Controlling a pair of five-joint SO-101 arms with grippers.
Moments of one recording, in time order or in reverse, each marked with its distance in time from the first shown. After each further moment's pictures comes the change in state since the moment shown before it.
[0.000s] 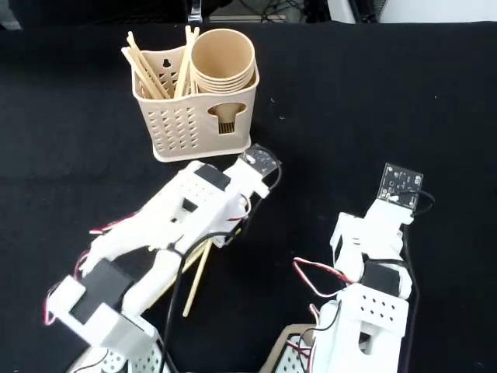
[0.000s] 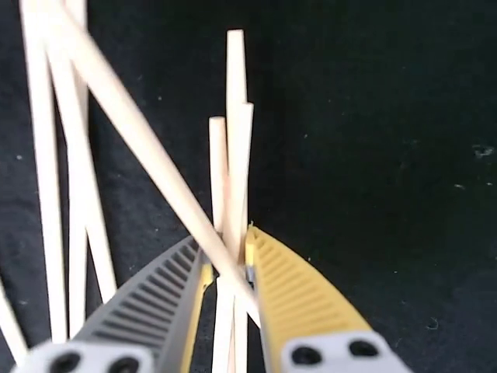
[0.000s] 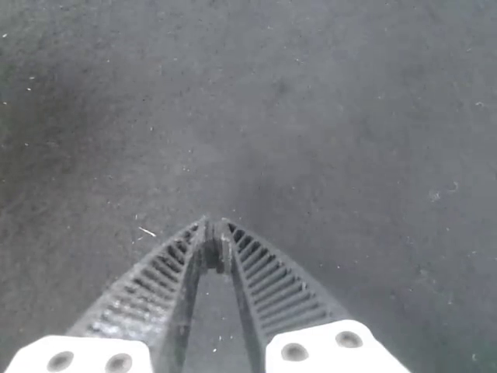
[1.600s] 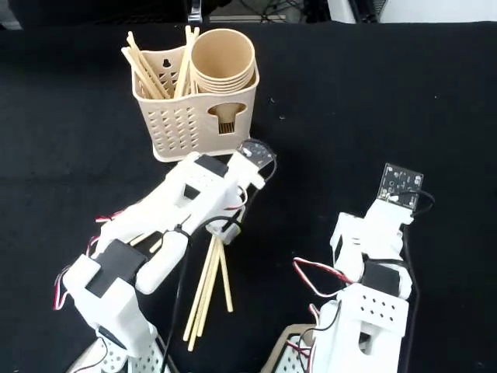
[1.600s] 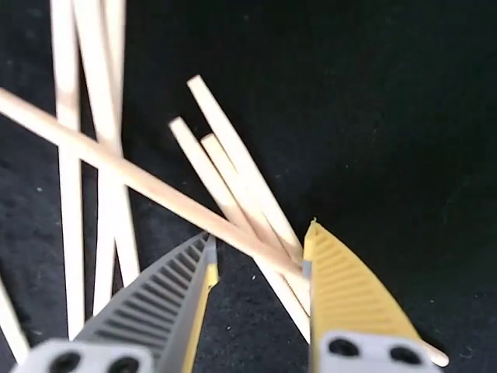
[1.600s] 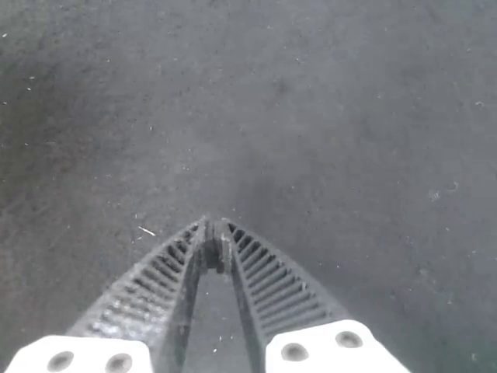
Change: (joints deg) left arm -3.1 9.6 -5.4 -1.1 -2.8; right arm 0.0 0.0 0.0 0.0 0.0
